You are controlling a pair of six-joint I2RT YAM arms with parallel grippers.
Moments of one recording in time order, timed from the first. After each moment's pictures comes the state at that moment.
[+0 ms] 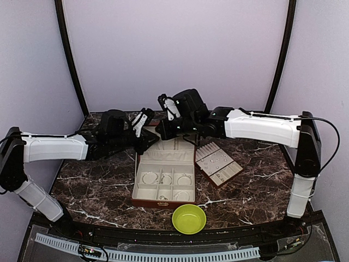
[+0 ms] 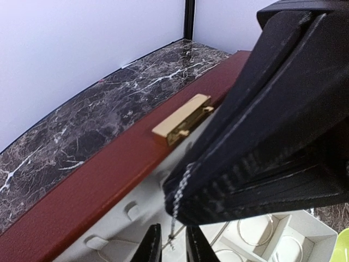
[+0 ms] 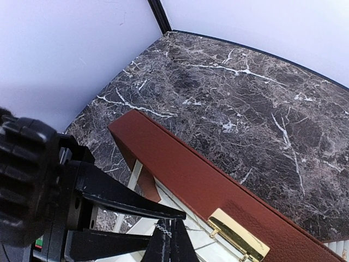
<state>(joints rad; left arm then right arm) -0.70 1.48 0.90 0.16 0.18 0.06 0.97 1.89 1.62 -0.26 0.00 0.36</state>
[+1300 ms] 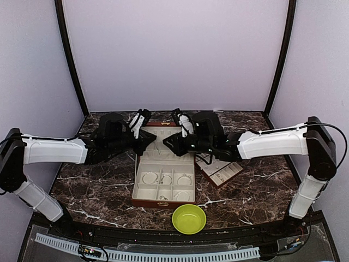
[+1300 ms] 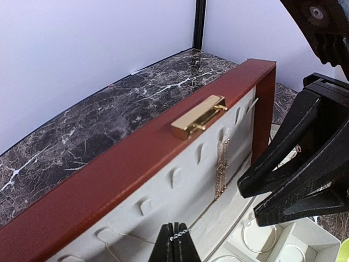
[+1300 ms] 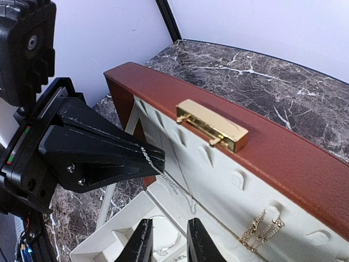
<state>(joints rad) -0.70 1.47 0.84 0.27 0.14 0.01 0.96 1.74 1.17 0.17 -0.05 0.34</state>
